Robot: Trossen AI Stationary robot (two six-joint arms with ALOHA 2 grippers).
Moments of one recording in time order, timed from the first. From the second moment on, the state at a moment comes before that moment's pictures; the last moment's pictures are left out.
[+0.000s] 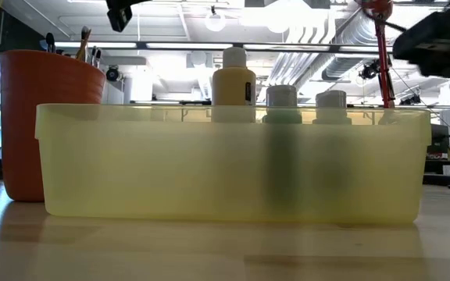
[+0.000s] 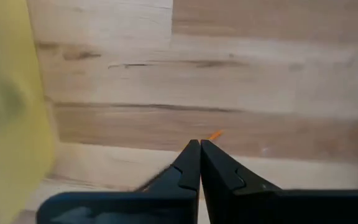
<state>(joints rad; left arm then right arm) 0.15 0.80 0.86 -0.22 0.14 -0.36 0.58 1.47 0.95 -0.95 0.02 2.13</state>
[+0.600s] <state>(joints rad) 0.15 0.80 0.86 -0.22 0.17 -0.26 0.67 1.50 0.90 -0.92 -0.02 2.43</state>
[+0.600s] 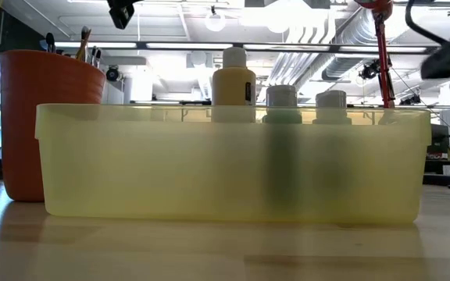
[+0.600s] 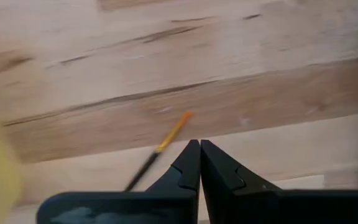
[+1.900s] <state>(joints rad) 0.15 0.80 0.86 -0.24 0.16 -0.27 0.66 1.58 0.92 -0.86 -0.01 2.48</state>
